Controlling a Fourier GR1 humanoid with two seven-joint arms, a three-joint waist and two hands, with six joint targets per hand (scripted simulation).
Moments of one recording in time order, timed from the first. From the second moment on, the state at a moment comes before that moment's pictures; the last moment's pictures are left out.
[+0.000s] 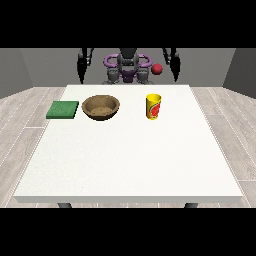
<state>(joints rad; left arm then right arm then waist) 0.01 0.10 0.00 -1.60 0.02 0.01 -0.01 -0.01 -0.10 -0.02 -1.56 0.01 -0.02 0.03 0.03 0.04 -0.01</state>
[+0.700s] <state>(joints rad) -0.07 0.02 -0.01 -1.80 0.21 0.03 0.28 -0.11 -0.02 0.21 -1.77 -0.03 -0.20 0.32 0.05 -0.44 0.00</state>
